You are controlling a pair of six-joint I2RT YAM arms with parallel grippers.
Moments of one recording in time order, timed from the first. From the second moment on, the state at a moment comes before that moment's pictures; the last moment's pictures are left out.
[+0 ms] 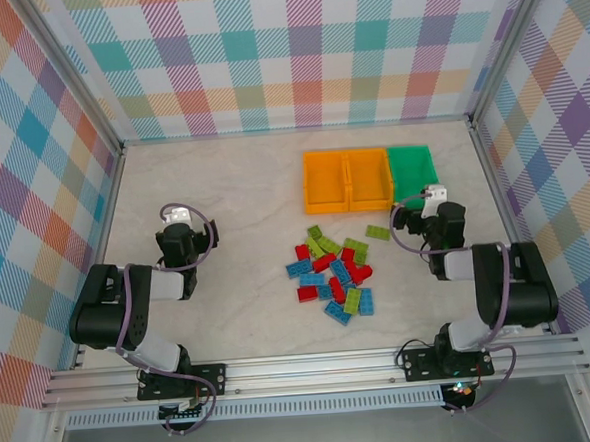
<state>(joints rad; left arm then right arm) -0.09 1.56 0.39 0.73 -0.24 -0.12 -0.02 1.48 0.37 0.74 -0.13 0.06</state>
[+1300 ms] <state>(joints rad) -1.14 0.86 0.27 0.20 -0.02 0.34 0.51 1.20 0.56 -0.52 -0.09 0.88</state>
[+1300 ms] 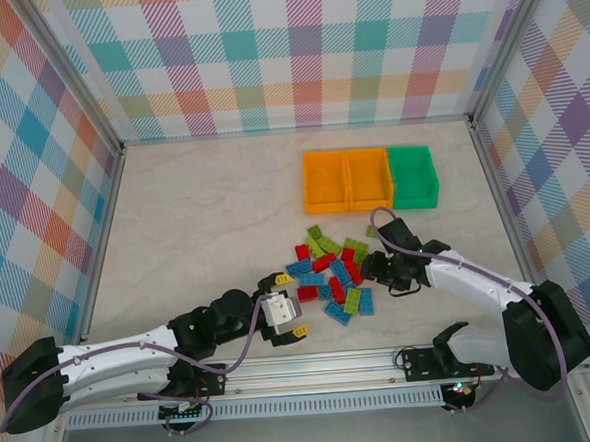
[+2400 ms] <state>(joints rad) -1.14 0.93 0.27 0.26 -0.07 0.34 0.62 1.44 0.68 -0.40 0.02 1.28</state>
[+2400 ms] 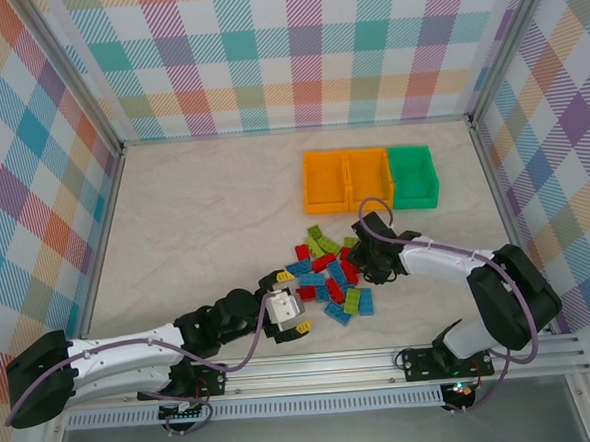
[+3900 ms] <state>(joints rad) -1.09 0.67 0.27 0.18 -0.63 -0.01 0.49 2.19 1.82 -0.65 0.05 0.48</state>
